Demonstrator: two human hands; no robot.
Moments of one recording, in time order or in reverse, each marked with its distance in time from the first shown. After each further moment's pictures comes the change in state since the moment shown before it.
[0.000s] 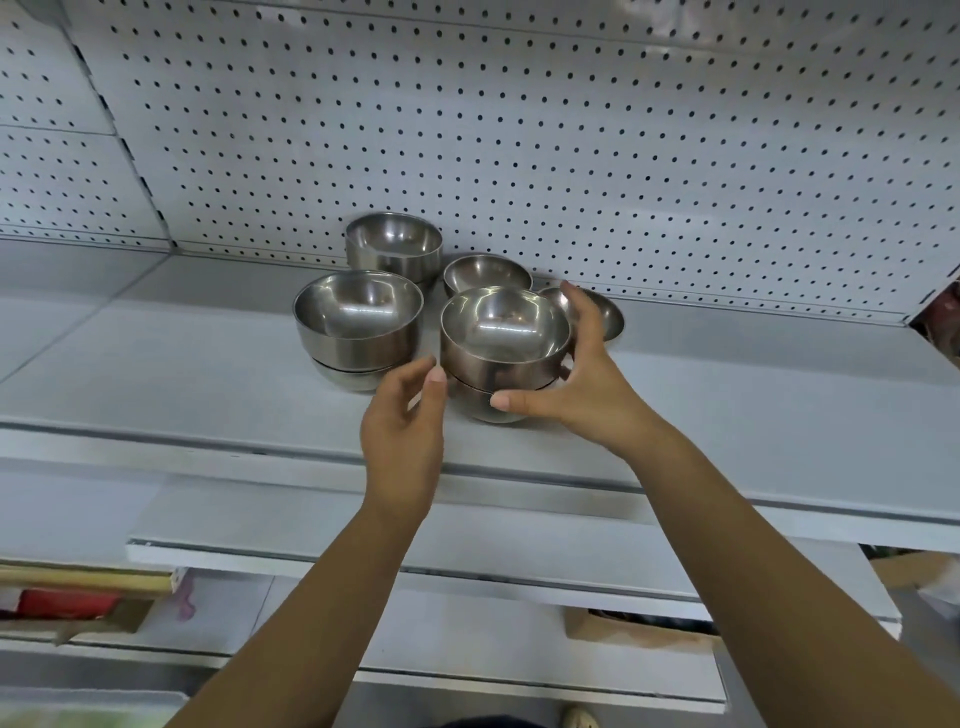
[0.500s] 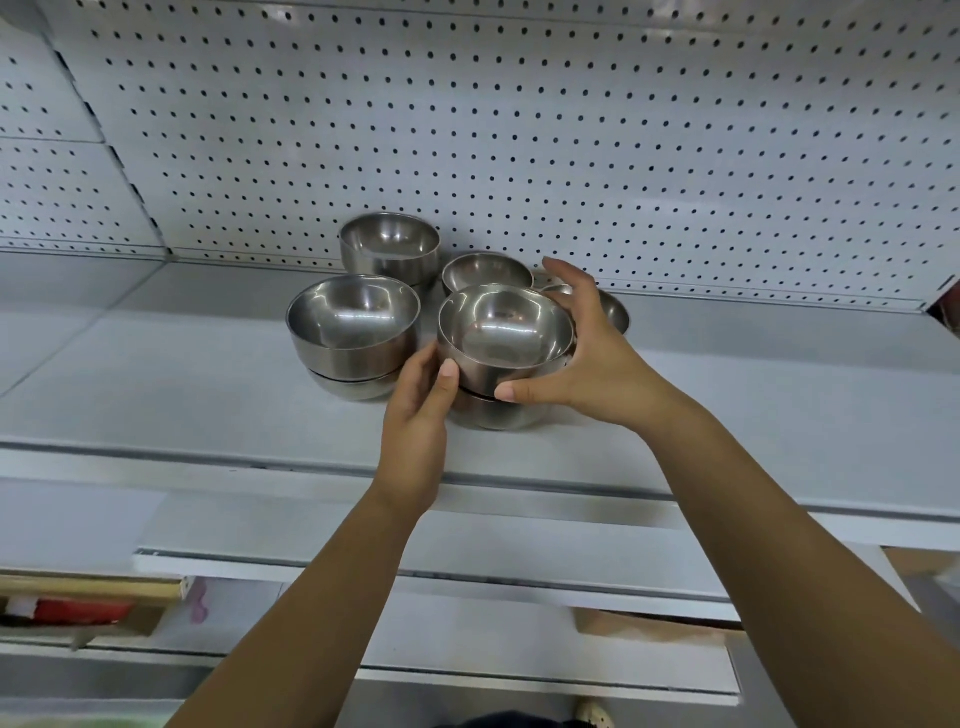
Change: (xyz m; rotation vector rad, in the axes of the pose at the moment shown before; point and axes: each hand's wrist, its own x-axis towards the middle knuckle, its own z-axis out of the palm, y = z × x) left_hand 0.024 -0.008 0.008 -0.205 -0.271 -0.061; right_hand 0.020 -0.015 -0.015 -0.138 -0.051 -0.055
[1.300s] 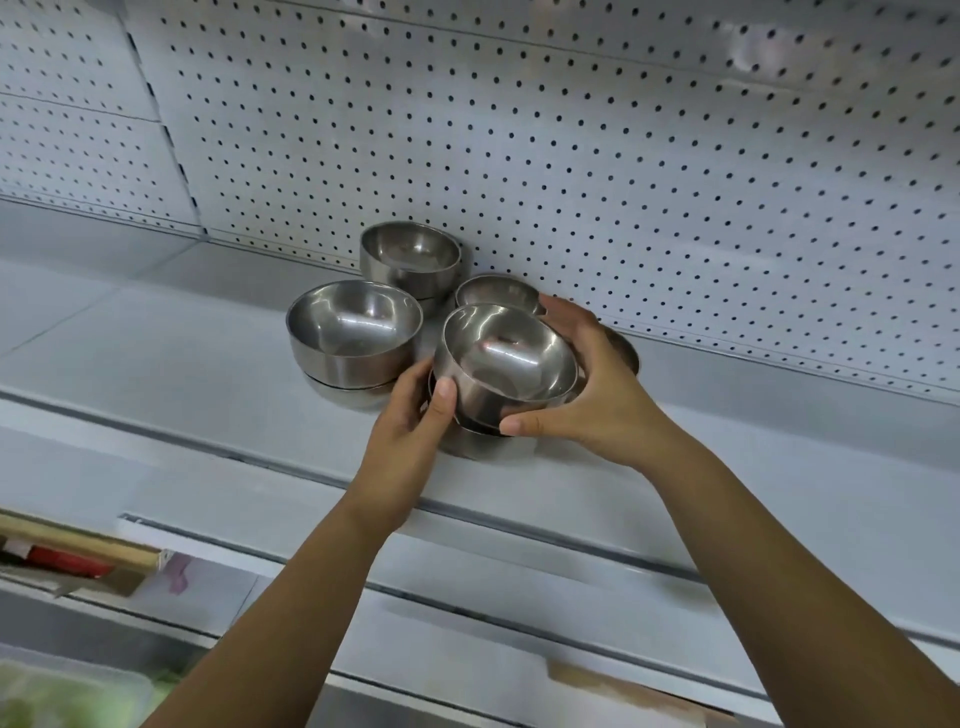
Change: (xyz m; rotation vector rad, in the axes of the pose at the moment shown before) left_hand -0.004 0.008 0.012 0.173 -0.012 0.049; right_hand 0.011 0.006 -0.022 0.027 -0.126 -0.056
